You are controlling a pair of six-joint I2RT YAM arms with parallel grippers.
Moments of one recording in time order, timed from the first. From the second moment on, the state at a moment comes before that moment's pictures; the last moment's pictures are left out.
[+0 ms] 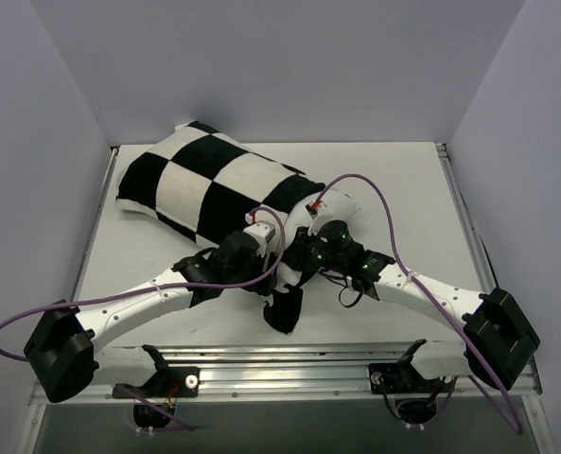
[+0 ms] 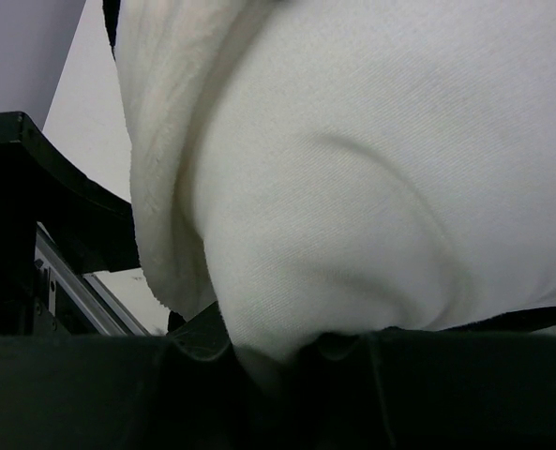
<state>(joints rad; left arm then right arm) -0.88 1.27 0.85 -0.34 -0.10 -0.41 0.75 1.30 0.72 0.10 -0.11 0.60</state>
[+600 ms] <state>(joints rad) -0.81 1.38 0.91 -0.39 -0.29 -0.44 0.75 1.19 0.72 0.00 -0.12 0.60</state>
